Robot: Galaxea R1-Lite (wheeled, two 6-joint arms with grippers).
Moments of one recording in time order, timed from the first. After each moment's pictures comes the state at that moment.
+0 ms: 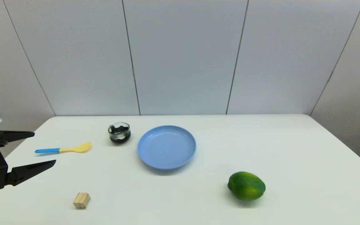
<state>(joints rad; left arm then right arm) 0.35 1.23 -0.73 0.14 -0.73 0.79 -0.01 0.00 0.00 0.00 -0.03 0.03</state>
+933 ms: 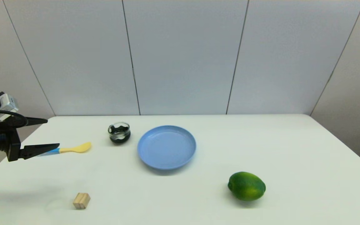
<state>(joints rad) 0.48 1.66 -0.98 0.15 -0.94 1.06 -0.01 0.00 0.00 0.00 -0.03 0.03</state>
